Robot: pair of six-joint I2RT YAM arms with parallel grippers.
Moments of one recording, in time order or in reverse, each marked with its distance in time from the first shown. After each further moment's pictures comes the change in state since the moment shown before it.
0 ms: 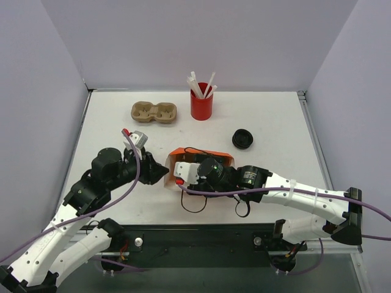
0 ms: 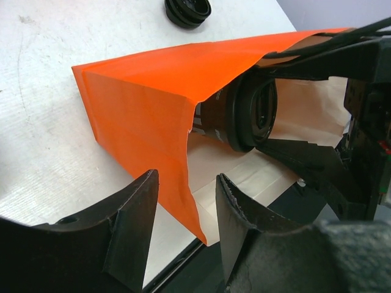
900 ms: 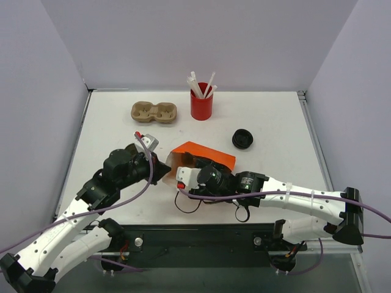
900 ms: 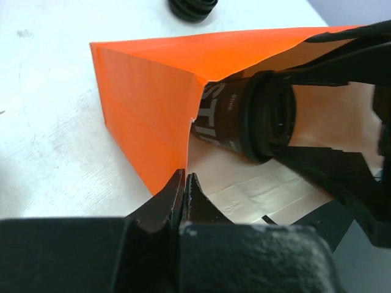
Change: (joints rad) left arm -0.051 0.069 -0.098 0.145 -0.030 0.105; right arm 0.024 -0.010 -0.086 0.035 0.053 0.075
